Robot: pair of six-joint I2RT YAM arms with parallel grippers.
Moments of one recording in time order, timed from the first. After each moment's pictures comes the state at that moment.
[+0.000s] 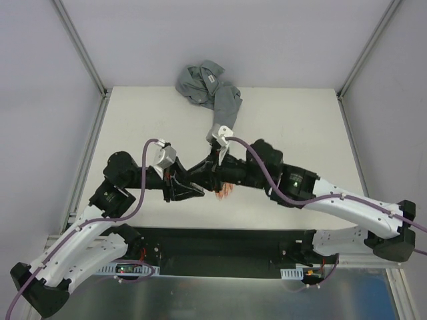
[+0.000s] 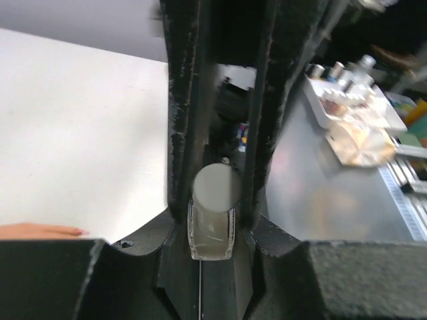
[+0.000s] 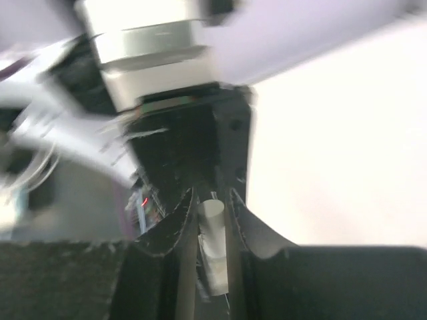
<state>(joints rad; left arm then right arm) -0.58 0.72 0.70 0.08 1.05 -0.34 1.17 1.20 1.26 -0.18 -0.32 0.17</state>
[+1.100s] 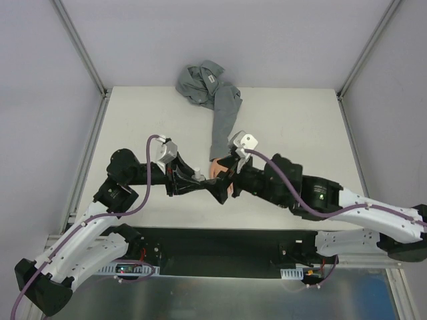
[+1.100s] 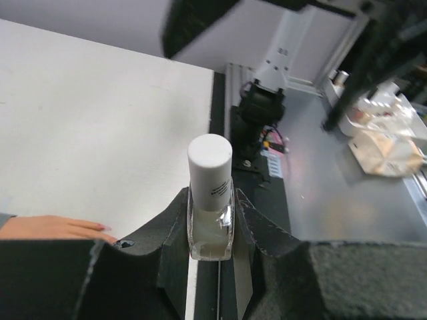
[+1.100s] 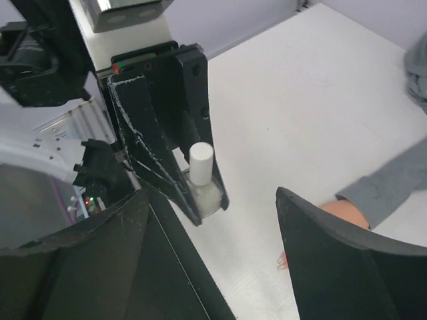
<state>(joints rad) -0.55 0.73 0.67 0.11 0.95 -0.30 1.41 1.08 1.25 -0.37 0.39 0.19</state>
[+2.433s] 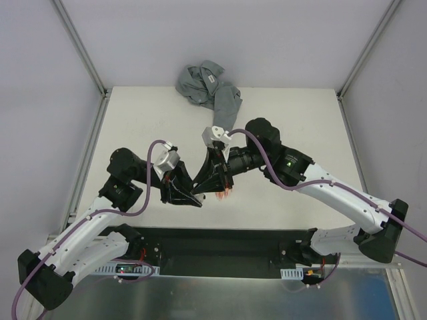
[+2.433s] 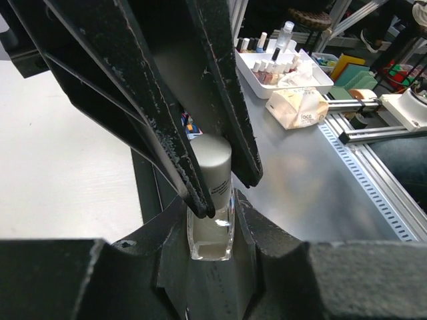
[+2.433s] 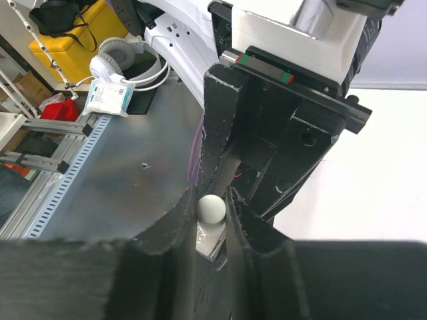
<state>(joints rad) -0.56 0.80 0.67 0.35 1.36 -0.47 1.00 1.28 1.31 -0.21 -0.91 0.07</state>
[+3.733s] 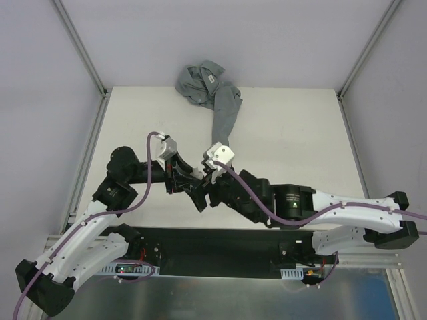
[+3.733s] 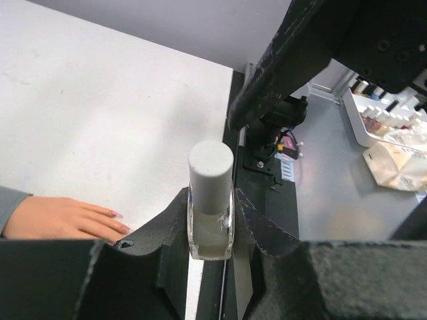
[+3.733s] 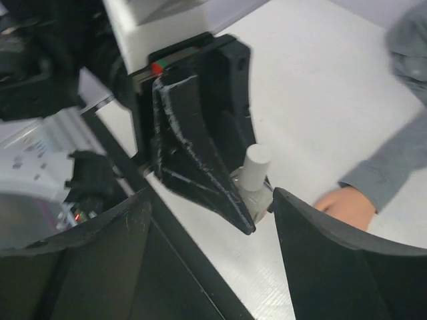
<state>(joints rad) -0.52 0.73 0.68 0.05 0.94 -0.31 1.55 1.26 1.37 -0.38 0.71 0.27</state>
